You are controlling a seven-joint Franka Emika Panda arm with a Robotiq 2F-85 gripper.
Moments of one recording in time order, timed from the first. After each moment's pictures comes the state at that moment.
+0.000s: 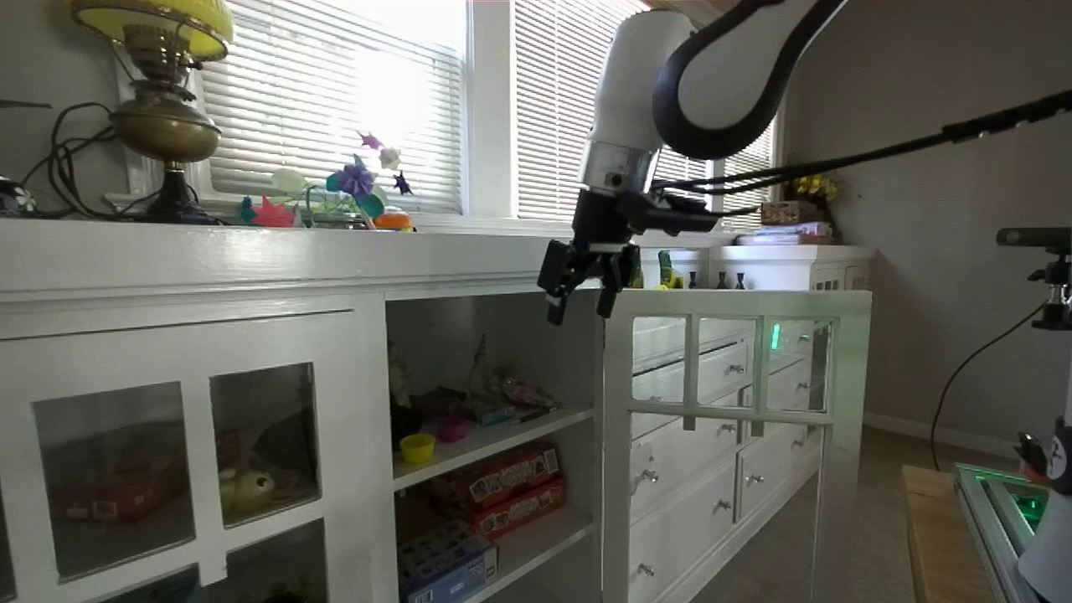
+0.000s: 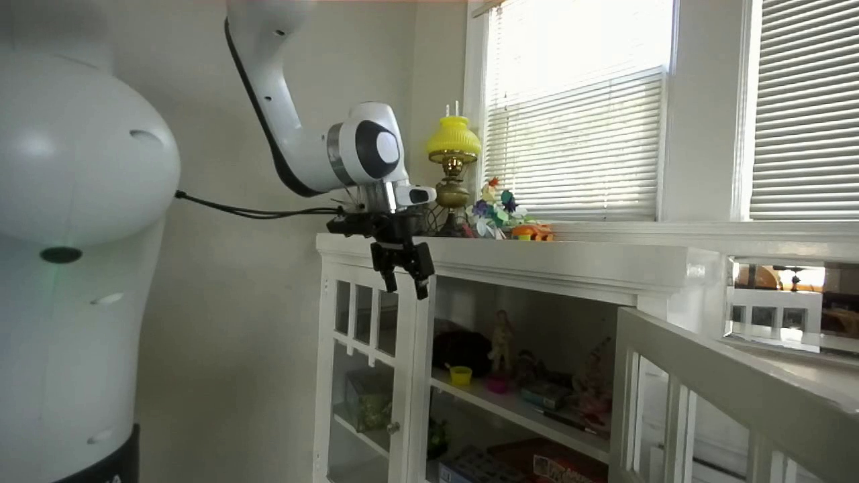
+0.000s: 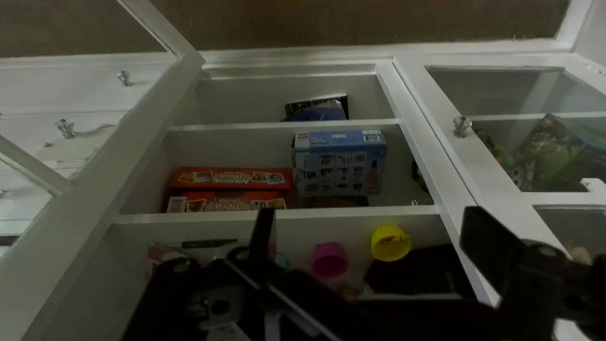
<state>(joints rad) -0.09 -0.22 0.21 -2.62 -0.19 2.72 0.52</state>
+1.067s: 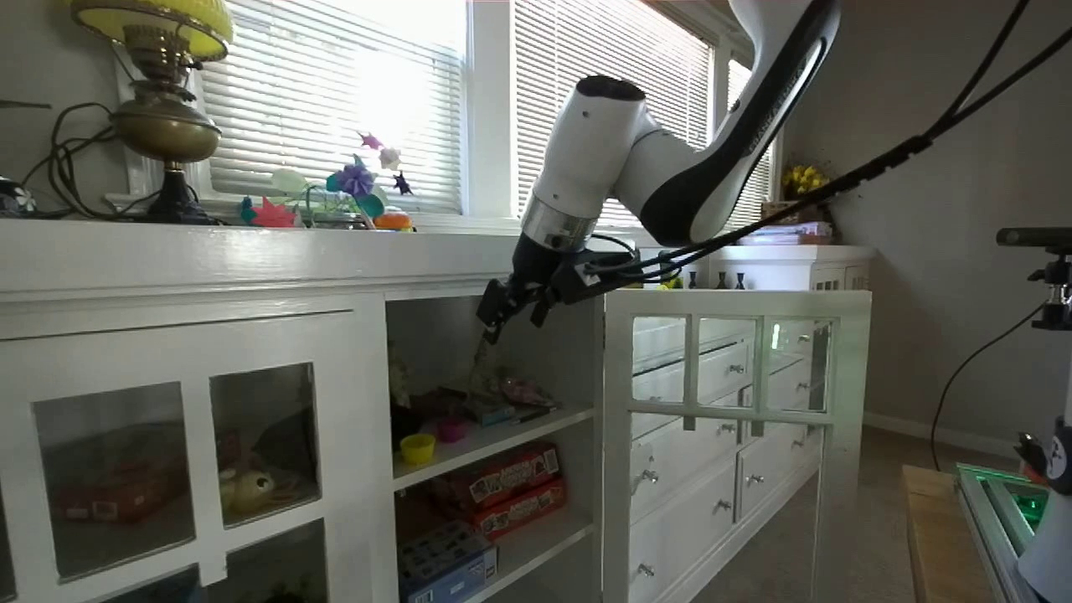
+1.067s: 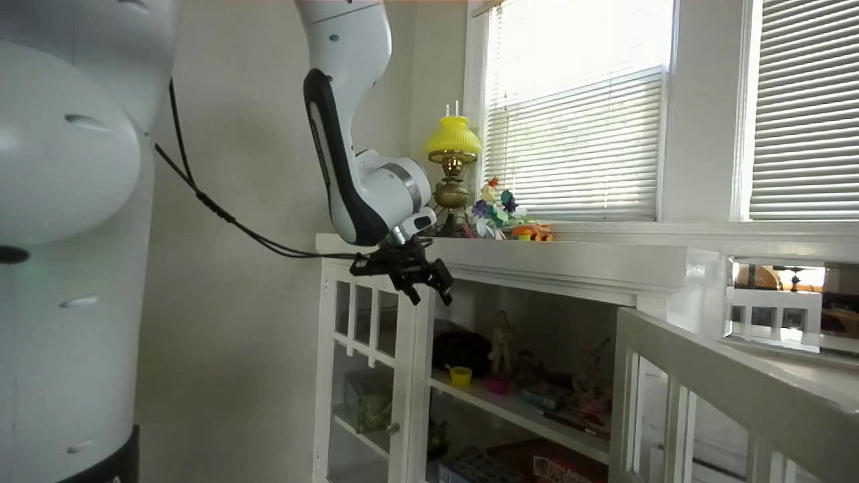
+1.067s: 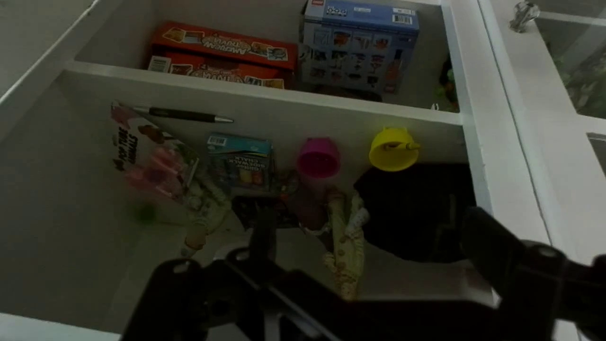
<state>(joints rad) -0.27 0.11 0.34 -2.34 -1.30 2.86 1.37</state>
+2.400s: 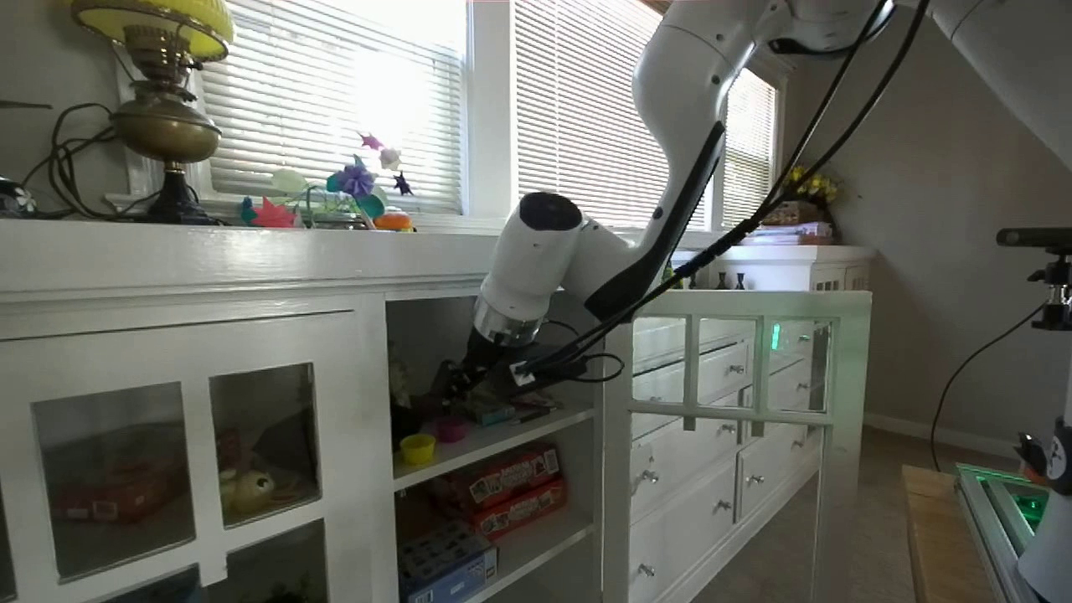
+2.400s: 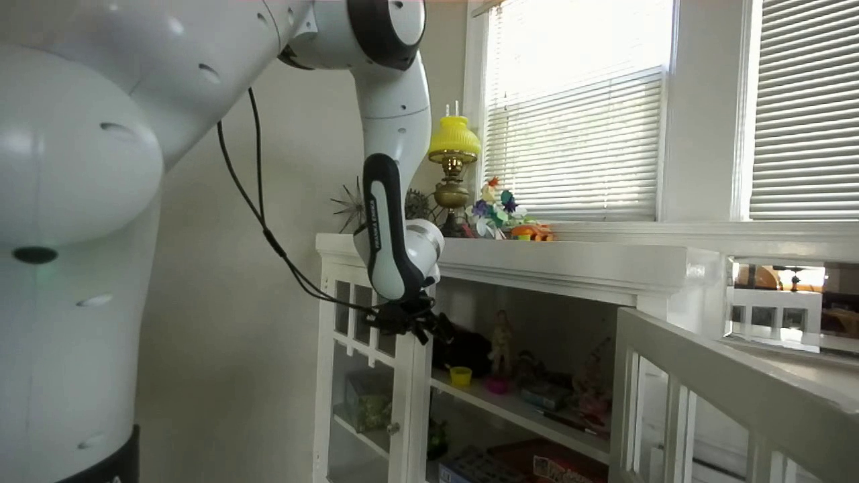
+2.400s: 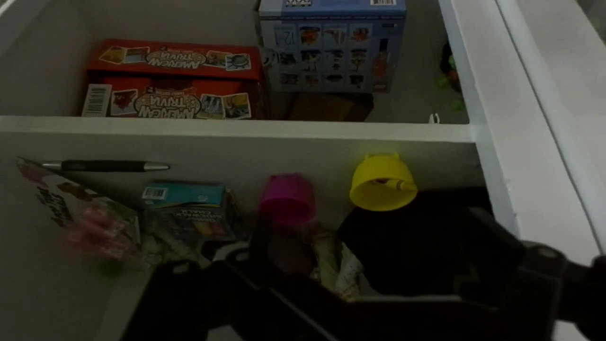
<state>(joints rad) -0.18 0.54 0.30 -2.02 -1.73 2.77 1.87</state>
